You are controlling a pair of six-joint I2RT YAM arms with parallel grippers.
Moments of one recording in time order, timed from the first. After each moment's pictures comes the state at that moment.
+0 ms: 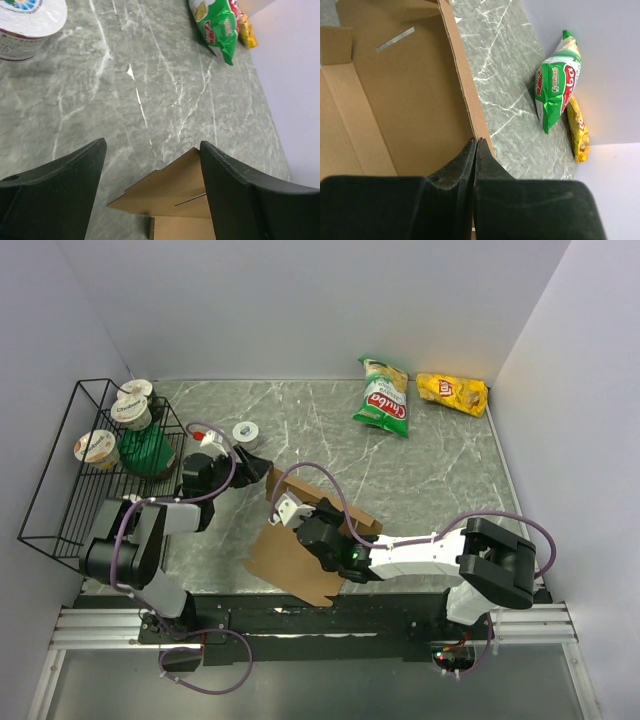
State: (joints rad) left arm -0.17 1.57 0.53 0.80 0.40 -0.65; right arm 1.22 1.54 0.76 0.27 0.88 -0.47
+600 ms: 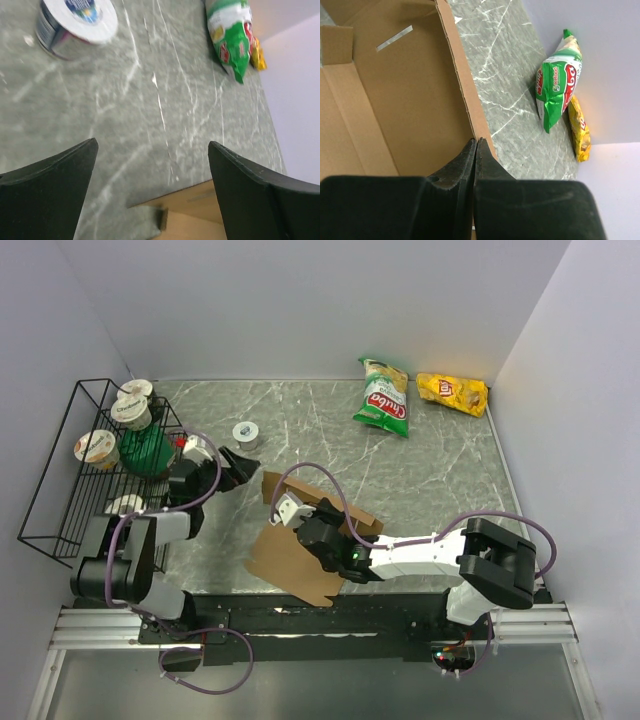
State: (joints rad) left arm -0.09 1.48 0.45 0.80 0.40 -0.68; right arm 1.22 1.54 0.76 0.27 0.88 -0.47
